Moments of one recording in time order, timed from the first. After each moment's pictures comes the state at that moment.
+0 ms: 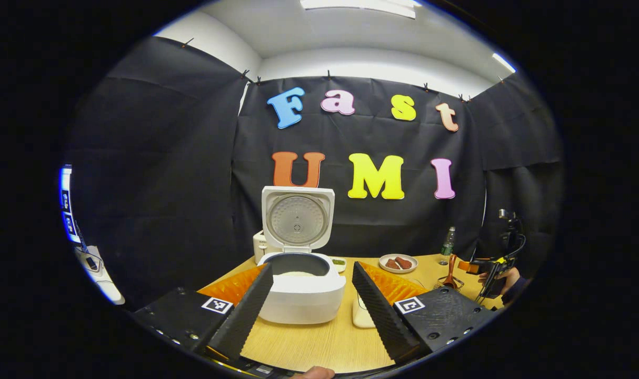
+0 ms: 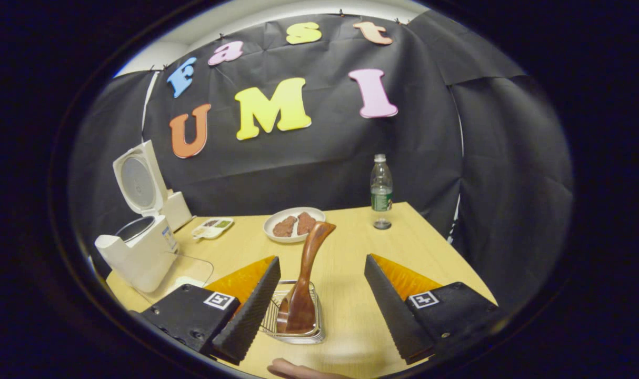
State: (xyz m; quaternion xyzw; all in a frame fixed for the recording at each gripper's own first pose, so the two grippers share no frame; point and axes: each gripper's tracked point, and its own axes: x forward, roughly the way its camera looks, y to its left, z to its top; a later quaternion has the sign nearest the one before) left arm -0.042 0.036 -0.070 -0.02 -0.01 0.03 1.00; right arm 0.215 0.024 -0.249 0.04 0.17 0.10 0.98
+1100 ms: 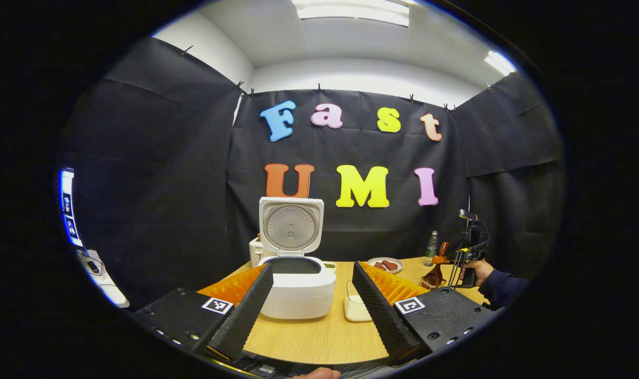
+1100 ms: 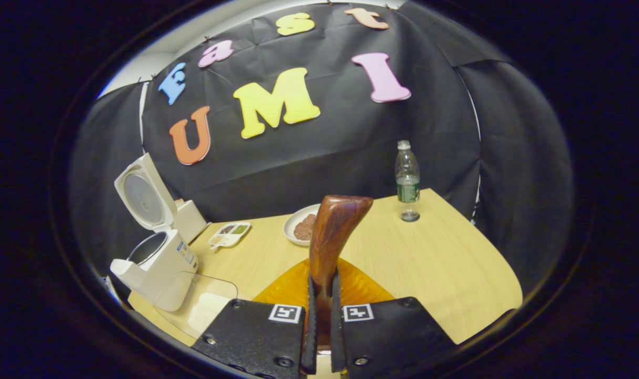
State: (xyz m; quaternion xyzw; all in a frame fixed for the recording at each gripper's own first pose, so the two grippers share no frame) left arm -0.107 0.032 -0.058 -0.02 -0.04 -0.01 1.00; right arm 0.225 0.072 -0.217 0.06 0.18 0.14 0.97
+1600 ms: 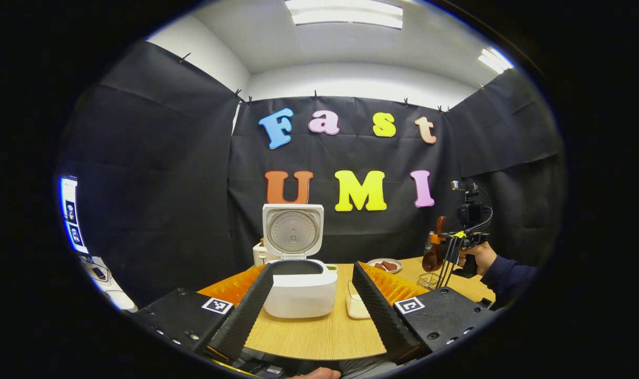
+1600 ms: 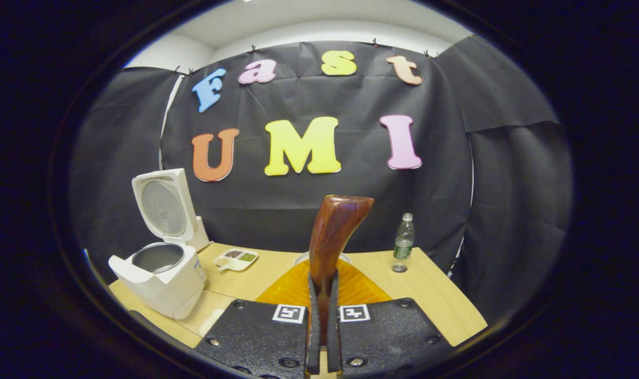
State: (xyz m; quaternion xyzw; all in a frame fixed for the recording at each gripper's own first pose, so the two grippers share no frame) left arm -0.138 0.043 -0.054 -0.01 -0.06 -0.01 1.00; right arm 0.163 0.131 -0.110 -0.02 0.06 0.11 0.99
